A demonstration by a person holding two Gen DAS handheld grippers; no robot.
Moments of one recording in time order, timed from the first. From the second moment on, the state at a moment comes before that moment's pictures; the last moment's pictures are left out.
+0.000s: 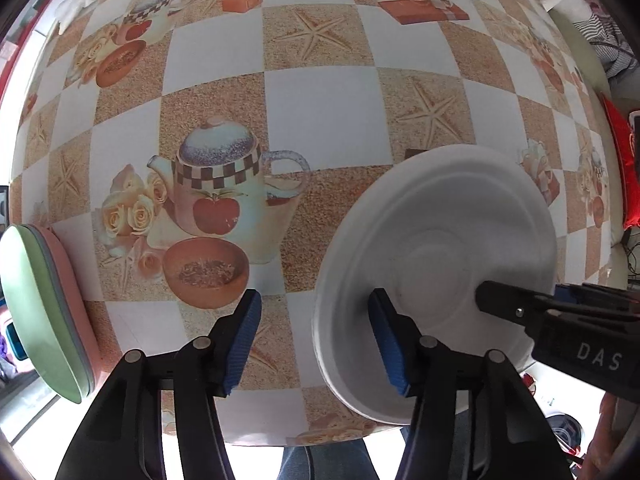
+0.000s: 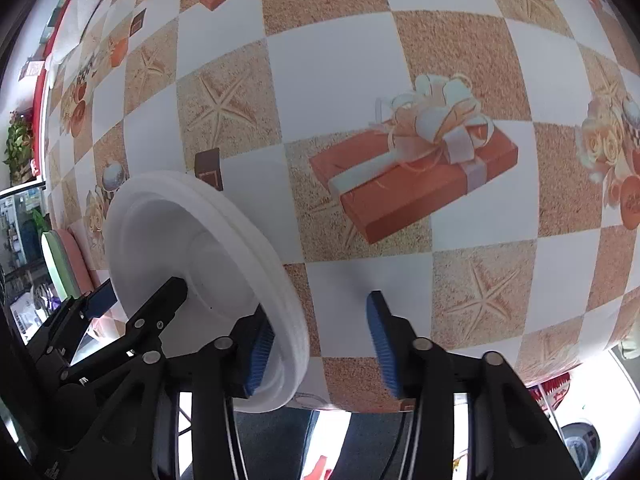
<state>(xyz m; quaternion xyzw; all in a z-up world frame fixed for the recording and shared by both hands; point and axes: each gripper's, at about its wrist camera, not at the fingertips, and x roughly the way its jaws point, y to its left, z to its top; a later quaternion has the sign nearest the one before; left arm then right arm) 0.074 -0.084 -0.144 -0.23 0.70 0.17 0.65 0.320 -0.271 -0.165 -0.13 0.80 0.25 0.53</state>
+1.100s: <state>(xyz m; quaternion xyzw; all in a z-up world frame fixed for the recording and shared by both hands) 0.030 -0.059 -0.142 -0.28 0.68 0.21 0.64 0.176 -0.137 -0.174 -0.22 0.77 0.32 0.50</state>
